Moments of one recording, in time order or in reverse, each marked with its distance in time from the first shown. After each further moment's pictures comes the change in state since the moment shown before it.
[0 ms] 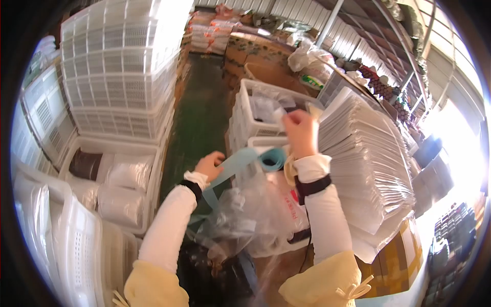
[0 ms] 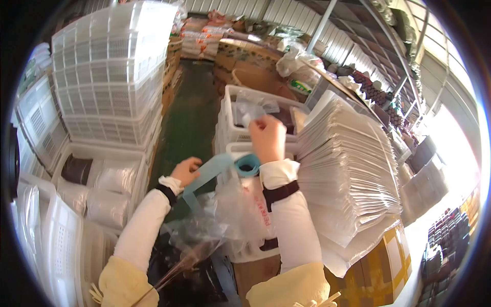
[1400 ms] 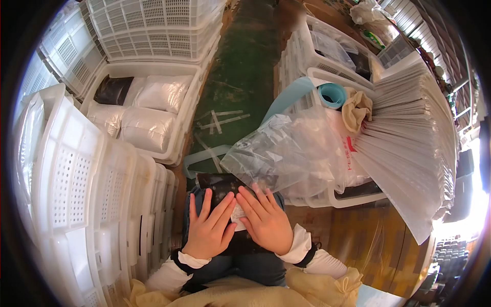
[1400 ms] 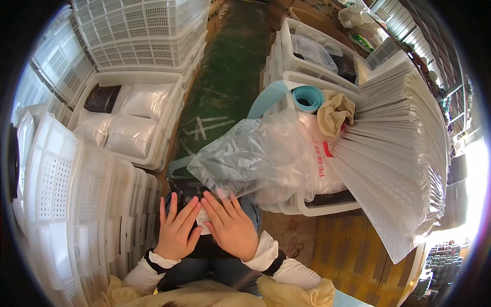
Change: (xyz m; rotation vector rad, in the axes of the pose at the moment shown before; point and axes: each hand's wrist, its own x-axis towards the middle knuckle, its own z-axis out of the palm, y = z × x) left_hand -0.335 0.068 0.013 0.550 0.069 0.092; right_hand -0.308 -0.072 -0.011 0.021 -0.889 -0.417
